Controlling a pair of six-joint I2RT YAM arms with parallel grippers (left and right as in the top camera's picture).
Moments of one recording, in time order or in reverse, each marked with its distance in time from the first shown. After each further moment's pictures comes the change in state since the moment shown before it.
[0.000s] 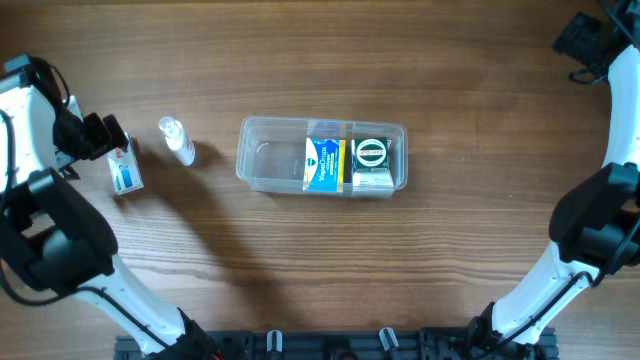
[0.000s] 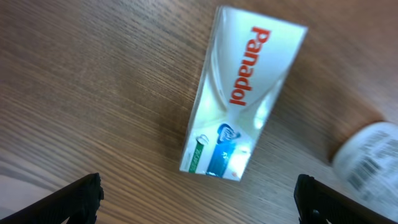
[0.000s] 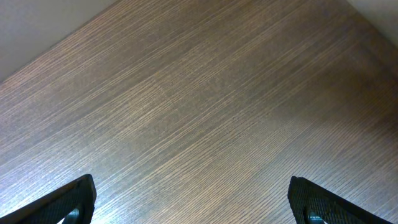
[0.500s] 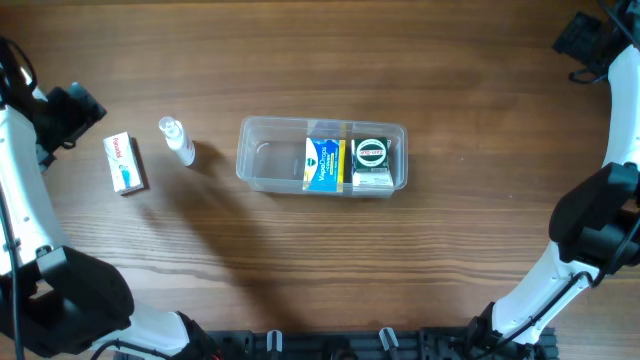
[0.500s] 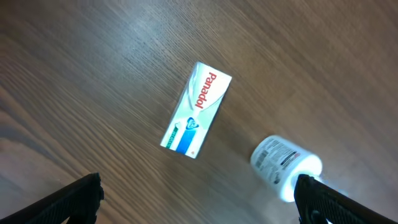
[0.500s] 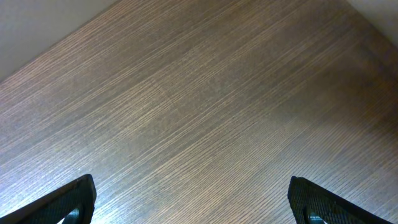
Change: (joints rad) left arm -0.005 -0.325 0.000 0.014 0.048 -0.212; right arm 0.000 0.000 0.000 0.000 0.000 0.000
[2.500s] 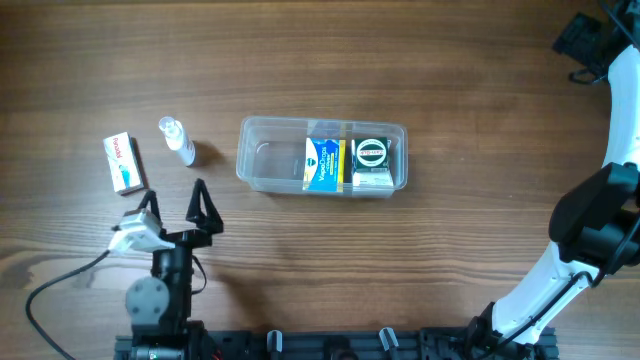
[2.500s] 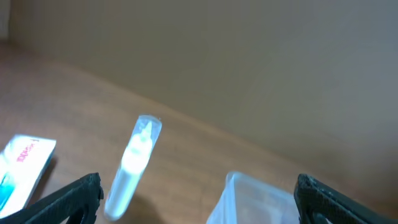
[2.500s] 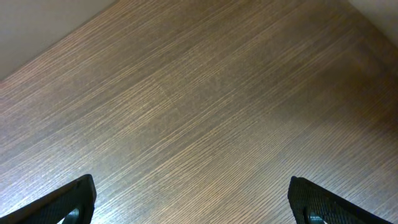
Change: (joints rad) left arm -0.481 -1.720 -1.690 1.247 -0.085 -0.137; right arm 0.000 0.000 0.000 -0.003 -0.001 0.000
